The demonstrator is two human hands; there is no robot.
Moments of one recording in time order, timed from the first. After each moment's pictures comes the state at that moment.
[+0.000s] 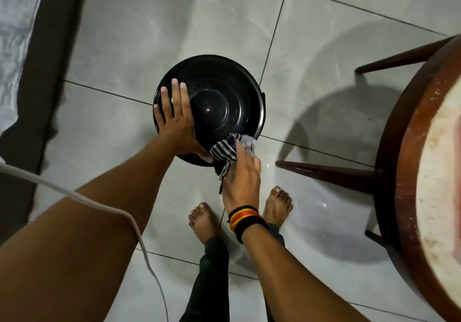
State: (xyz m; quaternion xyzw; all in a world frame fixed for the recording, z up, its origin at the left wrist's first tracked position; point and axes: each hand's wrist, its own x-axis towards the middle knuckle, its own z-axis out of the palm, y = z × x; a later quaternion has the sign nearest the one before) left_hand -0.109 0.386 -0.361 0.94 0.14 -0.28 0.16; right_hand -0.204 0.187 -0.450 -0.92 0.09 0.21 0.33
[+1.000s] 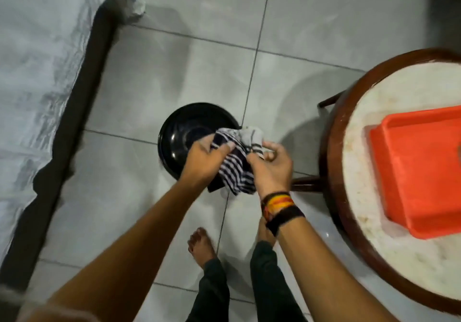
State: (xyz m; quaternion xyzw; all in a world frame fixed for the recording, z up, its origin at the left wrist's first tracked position) left_hand -0.124 0.298 -0.184 0.72 0.27 -0.15 0.62; right_hand -0.113 0.162 -0.189 -0.72 0.33 0.10 0.60
